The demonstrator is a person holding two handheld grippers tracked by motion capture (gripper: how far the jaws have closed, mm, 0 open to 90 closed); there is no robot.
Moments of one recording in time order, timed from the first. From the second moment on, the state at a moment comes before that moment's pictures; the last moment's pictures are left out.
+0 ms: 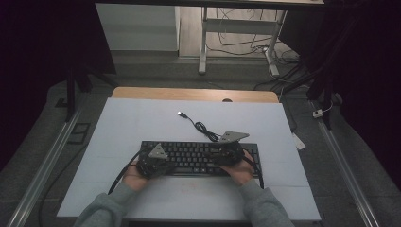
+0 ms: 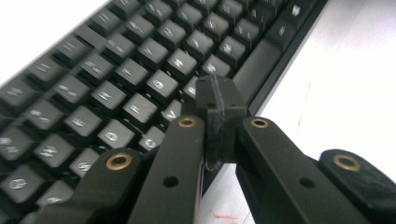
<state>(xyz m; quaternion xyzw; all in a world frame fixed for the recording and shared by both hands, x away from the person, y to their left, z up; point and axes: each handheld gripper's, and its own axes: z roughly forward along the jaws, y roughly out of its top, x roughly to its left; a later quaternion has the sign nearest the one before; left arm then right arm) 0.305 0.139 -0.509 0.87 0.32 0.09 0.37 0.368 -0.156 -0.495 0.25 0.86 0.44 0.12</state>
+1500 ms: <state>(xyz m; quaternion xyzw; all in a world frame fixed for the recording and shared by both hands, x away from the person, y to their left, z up) 0.312 0.186 -0.490 0.80 0.42 0.12 0.41 0.368 -0.157 -0.495 0.25 0.86 0.43 0.12</state>
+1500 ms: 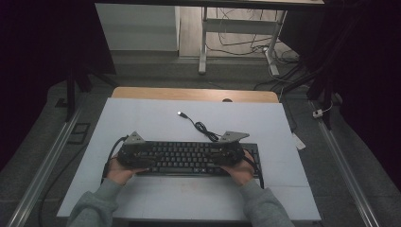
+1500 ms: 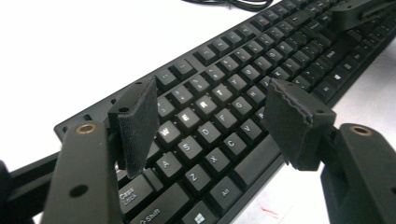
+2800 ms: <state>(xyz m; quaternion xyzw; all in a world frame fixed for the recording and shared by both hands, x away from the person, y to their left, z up) 0.322 0.197 -0.510 0.82 0.43 0.11 0.36 0.369 -0.157 -0.497 0.25 0.86 0.43 0.12</state>
